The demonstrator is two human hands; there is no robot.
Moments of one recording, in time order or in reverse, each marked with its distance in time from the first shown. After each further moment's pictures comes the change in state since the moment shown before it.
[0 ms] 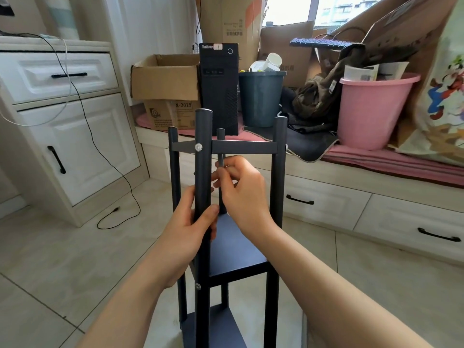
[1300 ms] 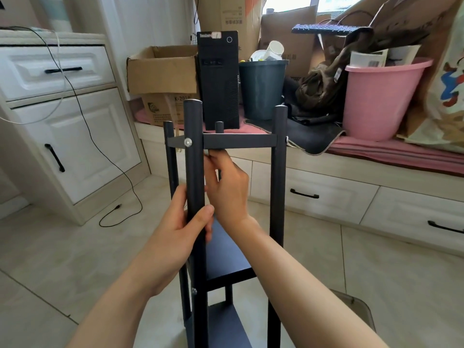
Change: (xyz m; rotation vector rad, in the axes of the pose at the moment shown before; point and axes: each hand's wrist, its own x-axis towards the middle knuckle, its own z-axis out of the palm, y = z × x) left_hand -0.002 -0.001 -0.011 0.048 -0.020 0.006; right_hand 0.018 0.036 0.045 -0.172 0.239 -0.294
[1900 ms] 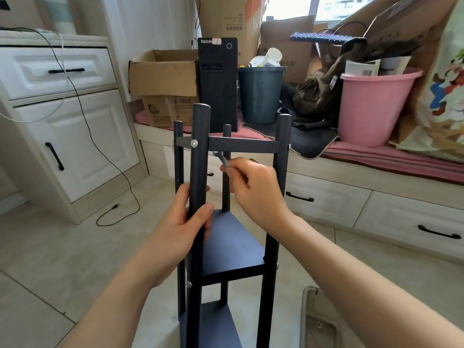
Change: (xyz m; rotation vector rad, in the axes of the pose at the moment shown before) left_hand 0.000 0.006 0.005 0.030 -0.001 -0.039; right_hand 0.015 -0.012 -0.082 -0.089 -0.370 0.051
